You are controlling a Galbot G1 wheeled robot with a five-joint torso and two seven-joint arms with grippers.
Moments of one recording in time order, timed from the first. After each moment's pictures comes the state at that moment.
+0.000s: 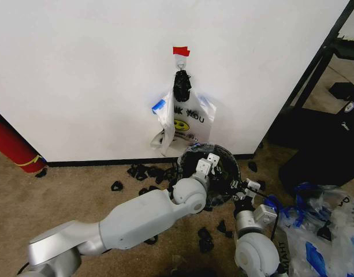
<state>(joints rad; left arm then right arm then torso) 0.41 -1.19 0.64 -1.78 -1.01 0.38 -0.61 -1.41 1.37 0.32 2.05 0.53 -0.08 0.44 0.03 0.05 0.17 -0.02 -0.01</state>
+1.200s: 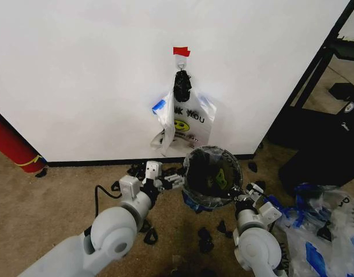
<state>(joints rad) 0.95 -0.84 0.20 -2.23 -0.76 0.37 -0.50 -1.41 1.41 0.35 2.09 0.80 -0.17 0.57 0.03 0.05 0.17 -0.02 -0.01</state>
